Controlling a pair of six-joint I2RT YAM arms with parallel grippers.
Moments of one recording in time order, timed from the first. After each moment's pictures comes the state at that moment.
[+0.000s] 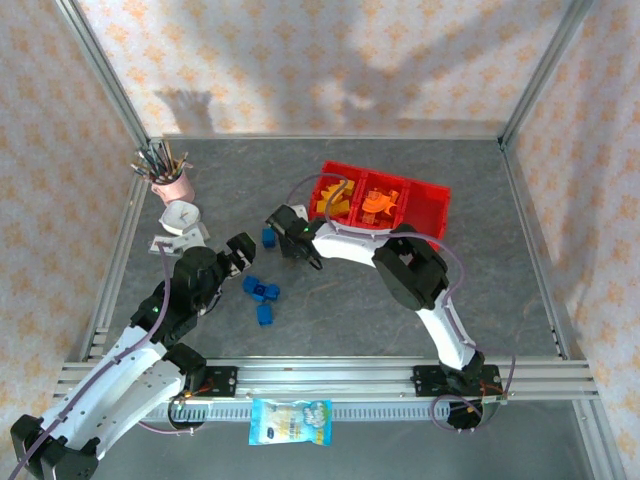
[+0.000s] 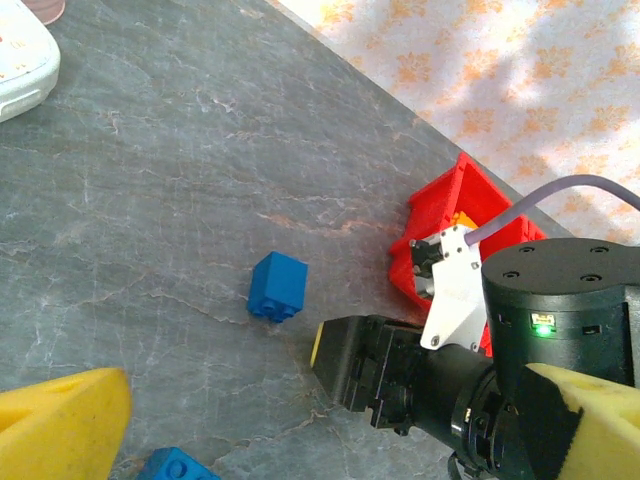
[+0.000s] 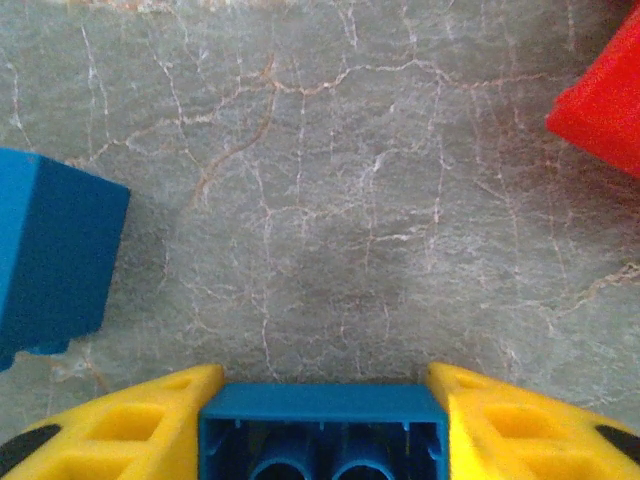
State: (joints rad) left arm -0.48 0.63 0.55 -0.41 -0.34 -0.86; right arm 0.90 2.20 1.61 -0.48 0.26 0.58
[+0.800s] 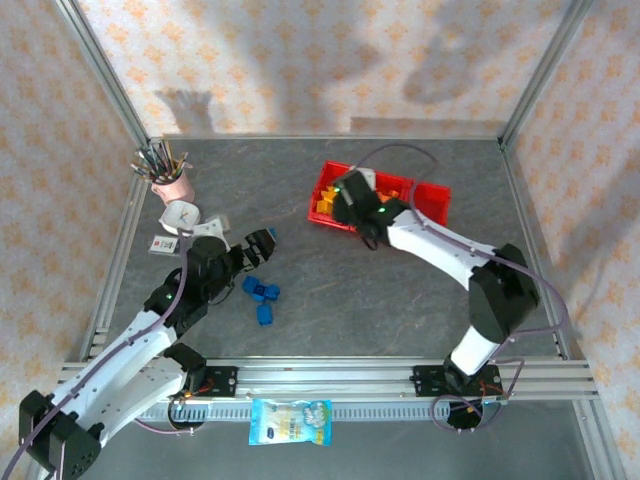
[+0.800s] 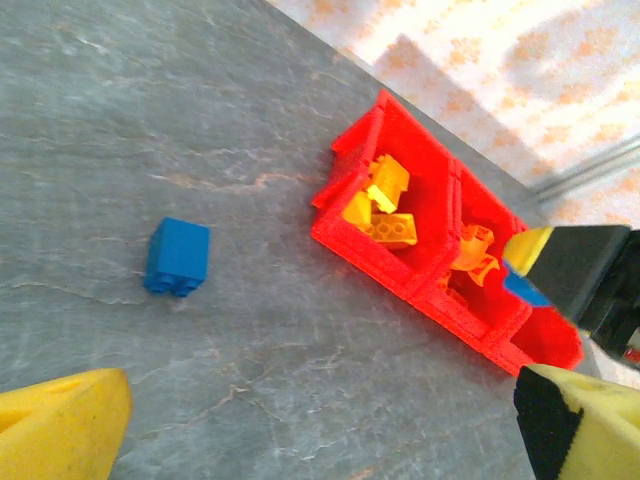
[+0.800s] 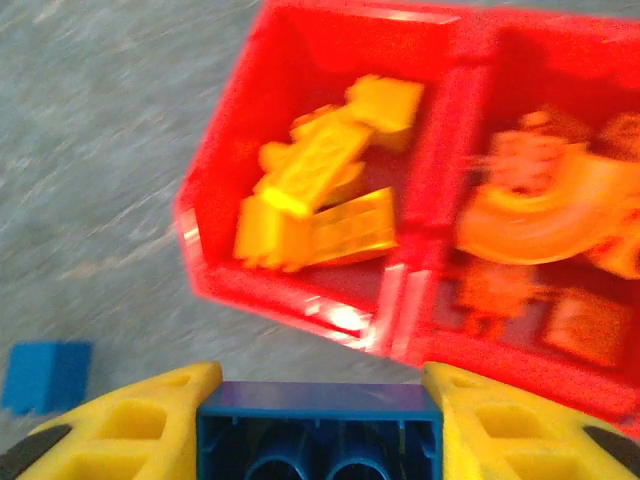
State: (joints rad) left arm -0.48 0.79 0.56 -0.23 -0.12 -0.82; right arm 0.65 1.64 1.28 -0.47 0.32 0.61
